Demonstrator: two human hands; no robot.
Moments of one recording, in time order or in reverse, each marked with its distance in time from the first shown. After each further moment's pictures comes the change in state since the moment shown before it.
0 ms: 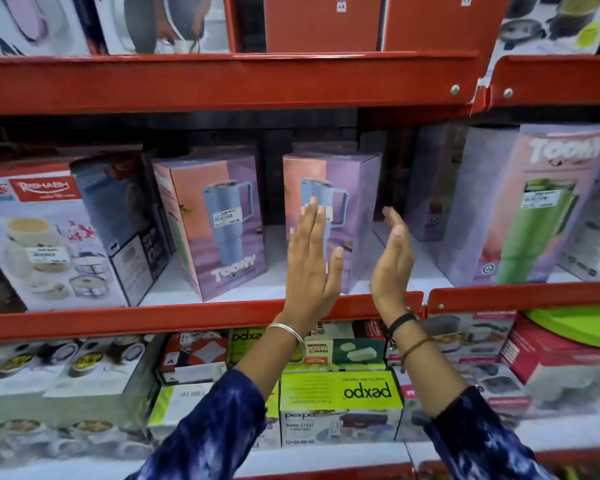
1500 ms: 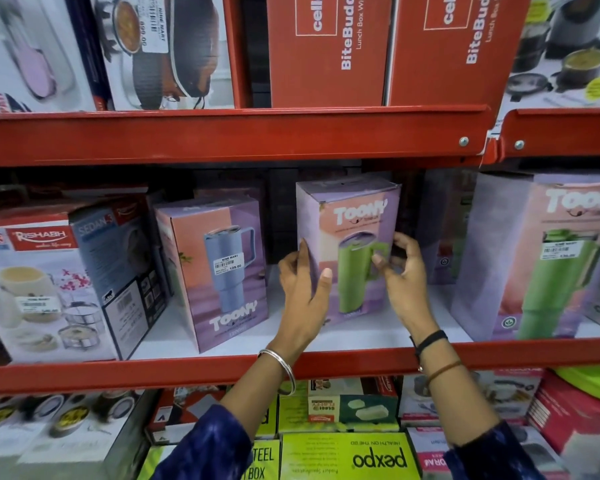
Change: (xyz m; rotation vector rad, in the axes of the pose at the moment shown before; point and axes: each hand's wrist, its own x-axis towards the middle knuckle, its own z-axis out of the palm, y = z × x) left_hand 0.039 -0.018 -0.007 -0.273 -0.150 -0.473; right_hand 0.068 0.013 -0.002 -0.086 -0.180 0.046
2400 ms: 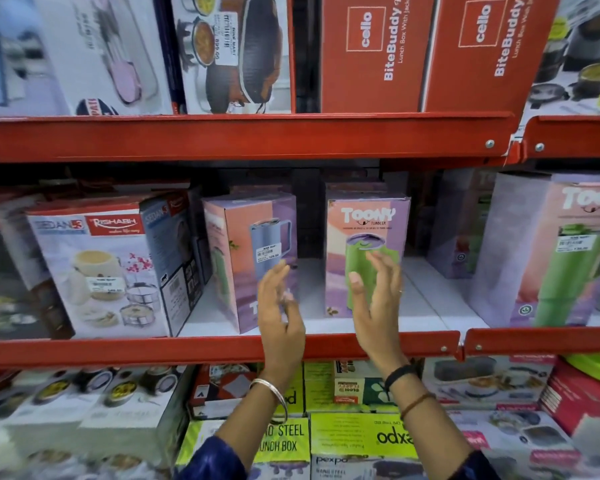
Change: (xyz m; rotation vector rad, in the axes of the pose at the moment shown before) left_hand -0.062 -0.025 -0.065 -0.178 0.400 0.208; right_hand -0.097 -0.032 0.070 -0.253 0.015 -0.258
